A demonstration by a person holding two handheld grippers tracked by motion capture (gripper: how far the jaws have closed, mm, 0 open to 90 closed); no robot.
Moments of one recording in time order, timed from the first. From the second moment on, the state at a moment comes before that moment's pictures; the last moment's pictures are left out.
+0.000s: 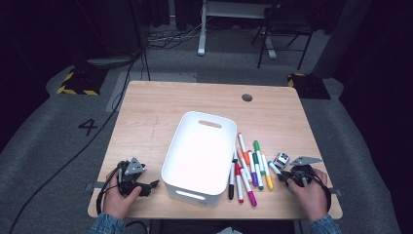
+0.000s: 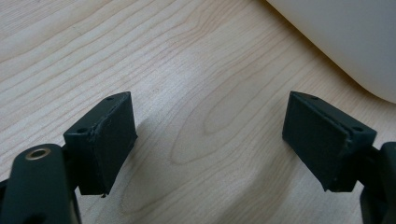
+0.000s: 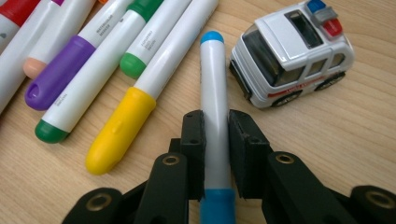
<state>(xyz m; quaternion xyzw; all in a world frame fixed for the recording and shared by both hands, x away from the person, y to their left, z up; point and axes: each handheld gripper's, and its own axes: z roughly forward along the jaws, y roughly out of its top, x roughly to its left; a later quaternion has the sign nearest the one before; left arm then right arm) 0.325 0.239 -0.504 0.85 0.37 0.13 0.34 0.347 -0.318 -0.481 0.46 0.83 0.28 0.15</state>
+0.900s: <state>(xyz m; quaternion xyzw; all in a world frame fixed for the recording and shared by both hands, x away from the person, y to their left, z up) 0.324 0.238 -0.504 0.85 0.37 0.13 0.34 0.344 -0.321 -0.416 0.41 0.83 0.37 0.10</state>
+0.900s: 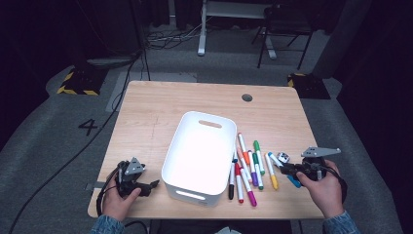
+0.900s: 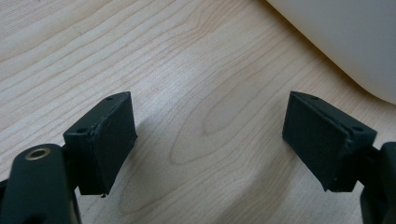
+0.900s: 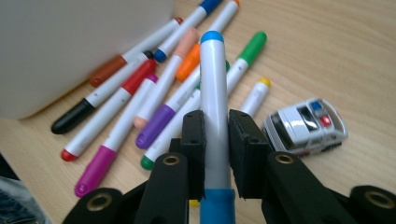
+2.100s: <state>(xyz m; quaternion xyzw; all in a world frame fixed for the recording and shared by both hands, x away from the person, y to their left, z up) 0.320 0.237 -0.505 0.84 0.39 0.14 0.34 0.379 -0.199 -0.308 0.23 0.87 0.42 0.07</state>
